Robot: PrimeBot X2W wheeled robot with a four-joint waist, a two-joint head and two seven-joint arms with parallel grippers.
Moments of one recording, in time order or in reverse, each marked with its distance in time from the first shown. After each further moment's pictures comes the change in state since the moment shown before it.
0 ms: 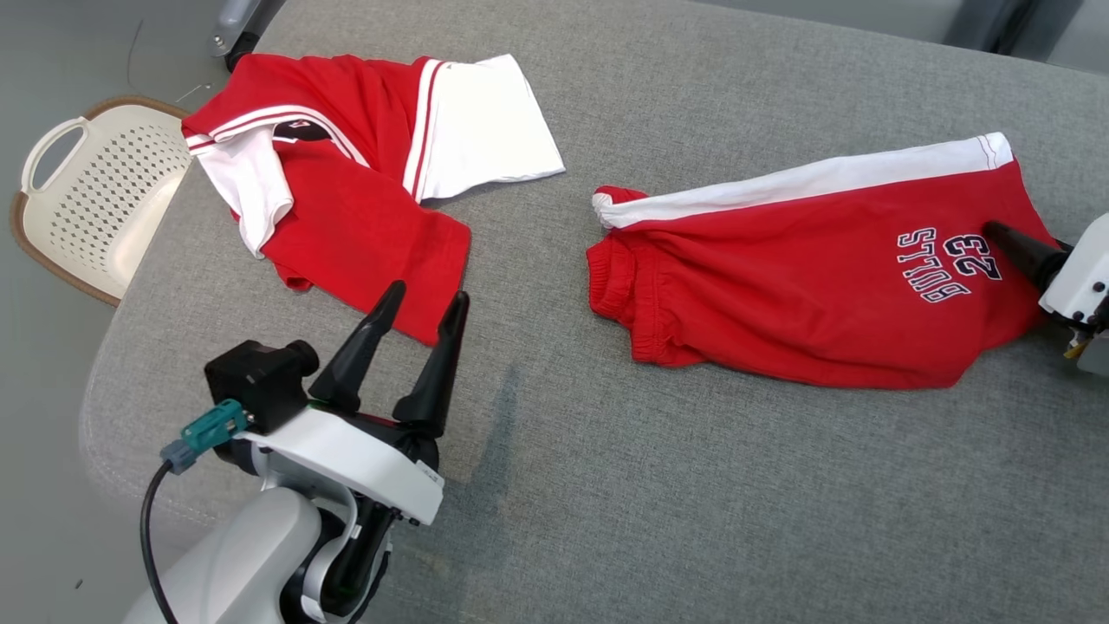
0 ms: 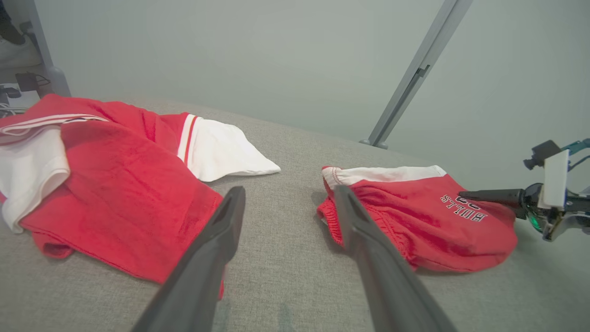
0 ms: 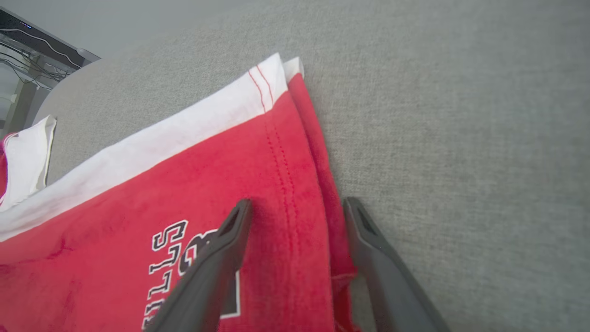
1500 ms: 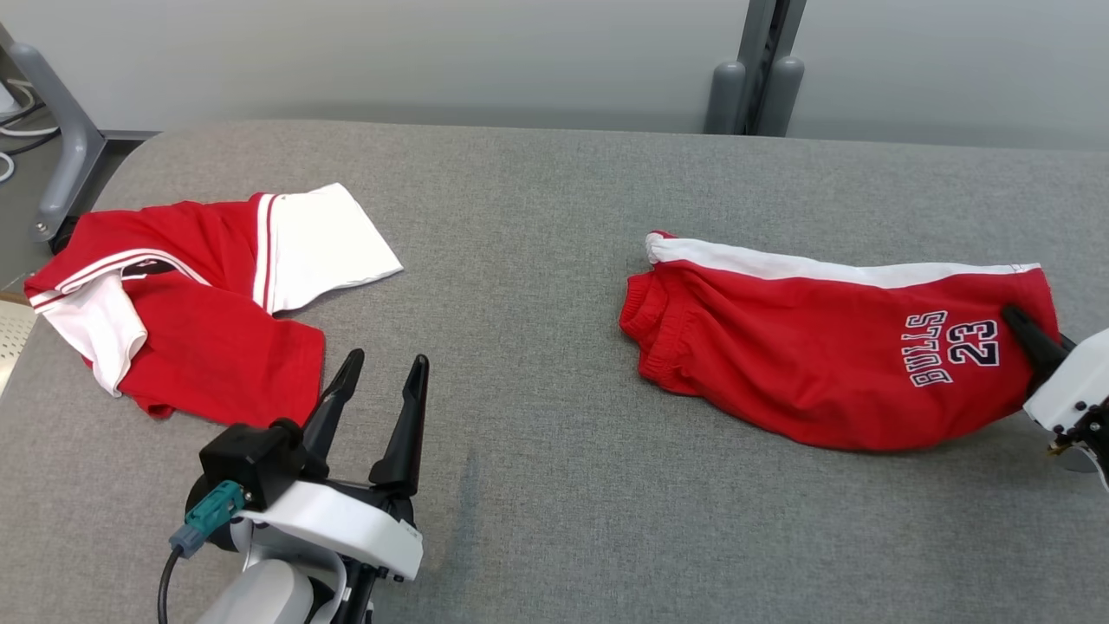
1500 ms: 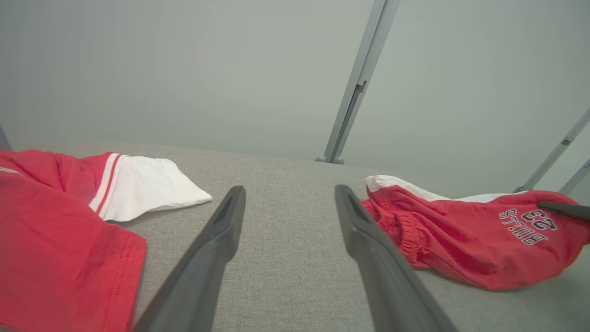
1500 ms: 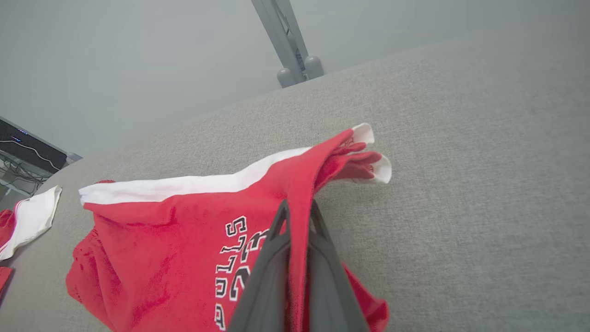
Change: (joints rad) left arm 0.195 -0.091 0.170 0.067 0.229 -0.003 -0.007; right arm 0.255 -0.060 -0.044 -0.168 -0.029 0.000 -0.314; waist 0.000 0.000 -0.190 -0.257
